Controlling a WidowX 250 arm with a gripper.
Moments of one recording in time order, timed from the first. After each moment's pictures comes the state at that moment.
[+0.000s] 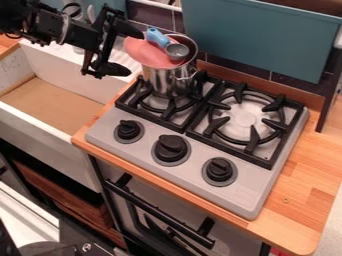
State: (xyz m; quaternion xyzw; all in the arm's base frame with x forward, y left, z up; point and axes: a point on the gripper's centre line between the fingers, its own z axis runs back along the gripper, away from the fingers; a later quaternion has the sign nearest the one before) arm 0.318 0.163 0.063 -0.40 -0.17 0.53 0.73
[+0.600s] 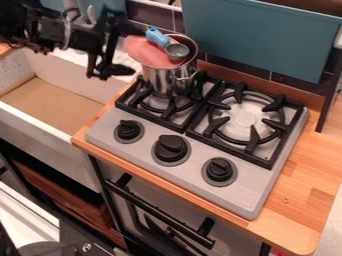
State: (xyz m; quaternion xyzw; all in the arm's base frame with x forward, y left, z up) arm 0.318 0.160 0.073 -0.42 -0.20 0.55 0.69
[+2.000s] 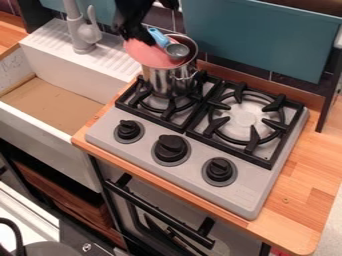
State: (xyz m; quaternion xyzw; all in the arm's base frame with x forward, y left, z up) arm 0.336 0.112 0.129 -0.17 -0.21 0.64 0.72
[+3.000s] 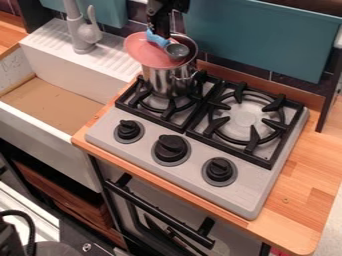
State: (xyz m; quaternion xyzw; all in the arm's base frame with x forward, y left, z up) arm 0.383 0.130 0.099 -0.02 -0.20 0.72 0.67
